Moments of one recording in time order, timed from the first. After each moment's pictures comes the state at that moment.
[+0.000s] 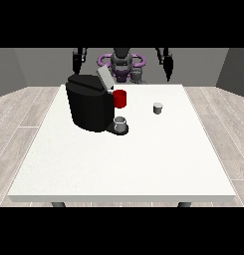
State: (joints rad) left arm 0.00 0.11 -0.01 -1.54 0.01 0.00 -0.01; right arm 0.02 -0.09 0.01 -1.56 0.02 0.00 0.02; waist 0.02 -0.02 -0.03
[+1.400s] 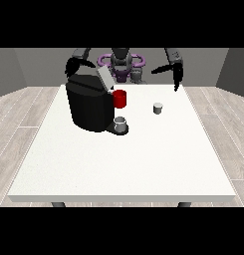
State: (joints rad) left arm -0.26 0.32 0.14 -1.28 -0.04 -0.15 -0.06; right arm -0.04 -0.01 -0.02 -1.56 -0.01 -0.10 -0.11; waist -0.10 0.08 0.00
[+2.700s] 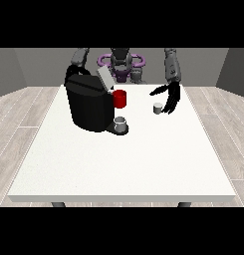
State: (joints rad) left arm -0.50 0.35 0.08 -0.79 -0.30 -0.07 -0.11; right arm -0.20 -0.03 -0.03 -1.42 0.03 -0.16 -0.02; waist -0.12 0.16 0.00
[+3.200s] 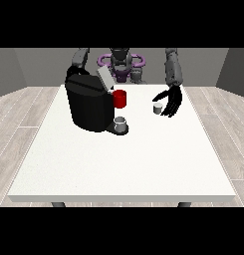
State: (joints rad) left arm -0.55 0.40 0.05 -0.67 -0.43 0.00 -0.19; right arm -0.20 -0.02 -0.01 -1.44 0.03 -0.15 -0.03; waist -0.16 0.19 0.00
